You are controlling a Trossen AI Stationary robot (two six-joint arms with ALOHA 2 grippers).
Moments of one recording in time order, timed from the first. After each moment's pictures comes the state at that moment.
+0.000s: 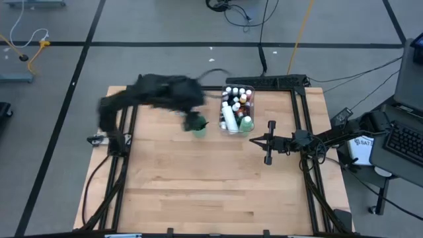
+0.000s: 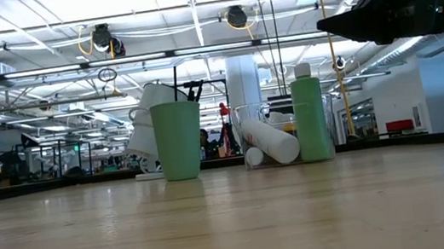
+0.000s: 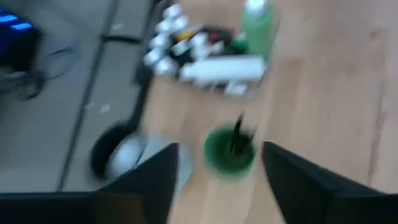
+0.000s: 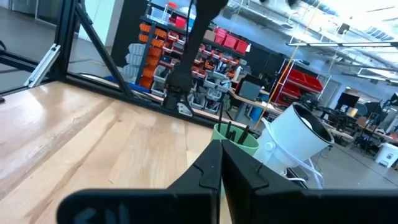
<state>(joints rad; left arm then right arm) 0.07 1.84 2.35 -1.54 -0.31 -0.02 0.11 1.05 0.05 1.11 0.18 -0.35</state>
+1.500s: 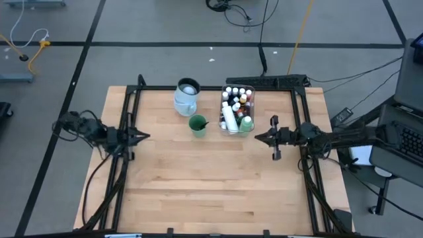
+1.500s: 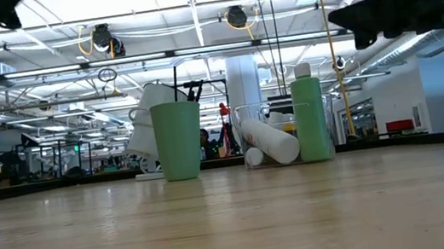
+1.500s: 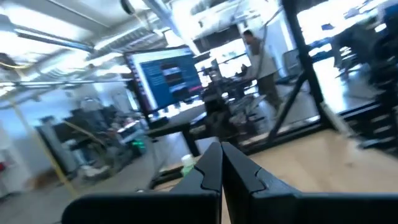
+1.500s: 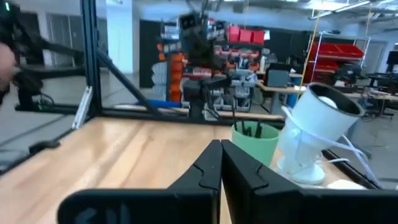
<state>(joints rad) -0.45 0.01 0.27 -0.03 -0.42 0.47 -0.09 0.68 0.05 0.75 -0.11 -0.05</state>
